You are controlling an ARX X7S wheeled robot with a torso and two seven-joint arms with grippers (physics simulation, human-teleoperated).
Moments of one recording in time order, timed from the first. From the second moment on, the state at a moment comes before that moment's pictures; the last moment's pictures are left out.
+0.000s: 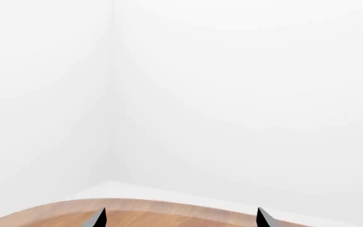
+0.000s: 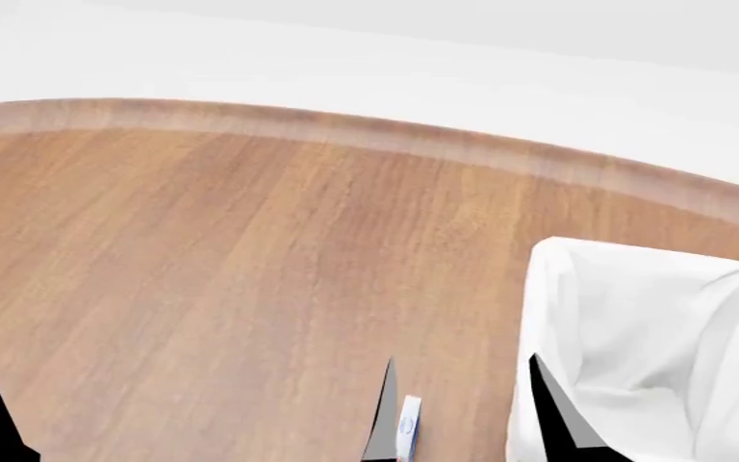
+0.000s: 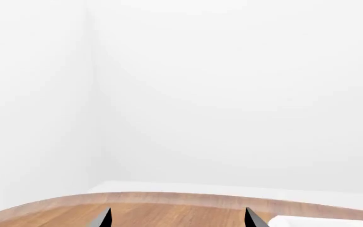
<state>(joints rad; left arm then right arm) 0.03 -0.37 0.09 0.93 -0.33 -0.48 -0.53 -0.04 0.30 -0.26 -0.70 0.34 0.23 0.32</state>
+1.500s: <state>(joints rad) 0.04 -0.36 0.04 0.85 -0.39 -0.45 -0.60 -0.03 0.33 -0.28 -0.70 0.38 0.20 0.36</state>
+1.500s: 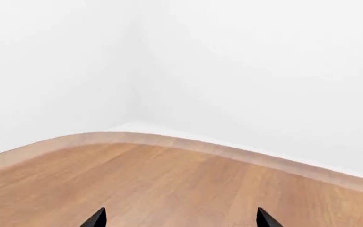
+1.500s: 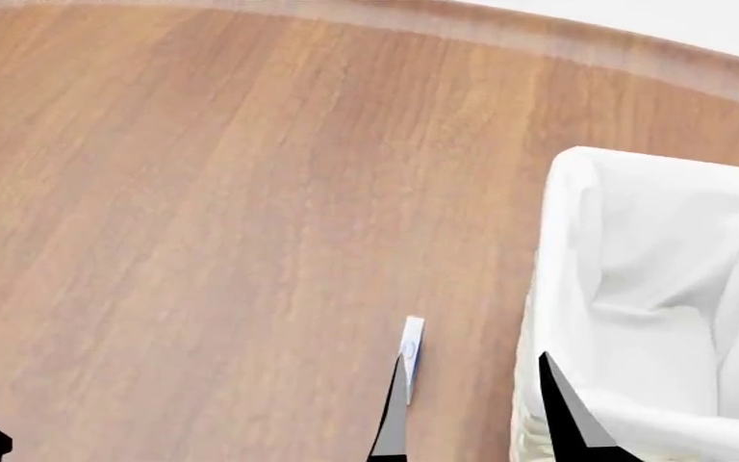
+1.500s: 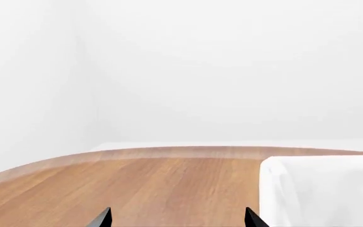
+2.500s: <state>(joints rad) 0.03 -0.20 -0.22 0.59 -0.50 -0.41 -0.87 -0.03 0.35 -0.29 -0.69 0.39 0.19 0.38</state>
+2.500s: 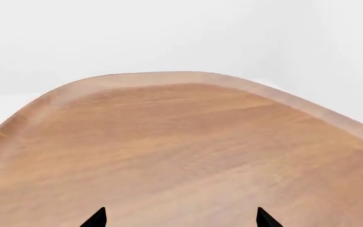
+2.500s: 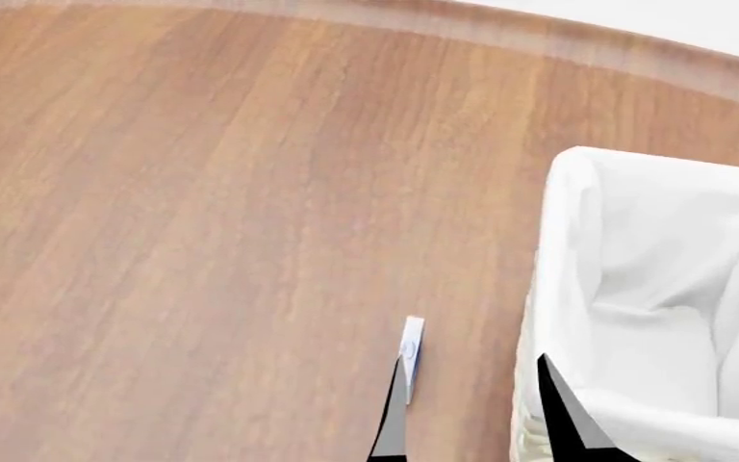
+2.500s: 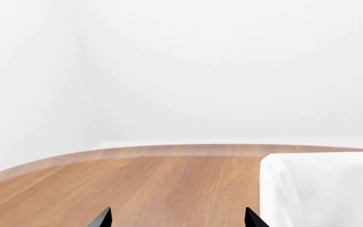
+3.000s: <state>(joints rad) 0.00 -0.18 -0.28 0.56 -0.52 -0.49 -1.02 -0.03 0.35 -0.30 -0.68 0.40 0.19 0.39</state>
